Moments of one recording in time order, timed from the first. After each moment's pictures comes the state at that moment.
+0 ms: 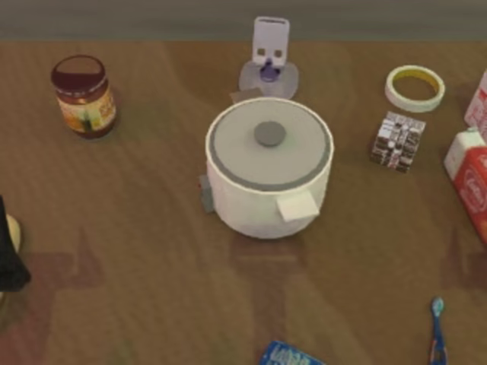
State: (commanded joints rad) left arm 0.00 0.00 0.00 0.00 0.00 0.00; right arm 0.00 0.00 0.00 0.00 0.00 0.00
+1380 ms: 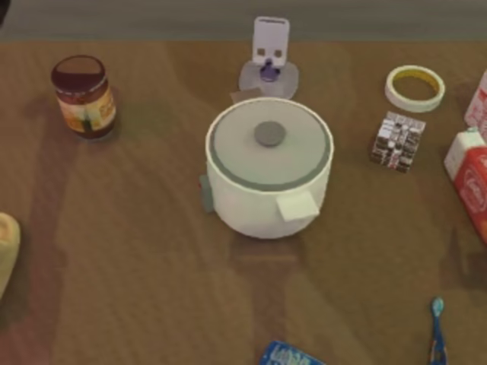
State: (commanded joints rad) left arm 0.03 1.51 1.54 -0.78 0.11 0.52; right arm 0.00 0.00 0.00 0.00 0.00 0.00
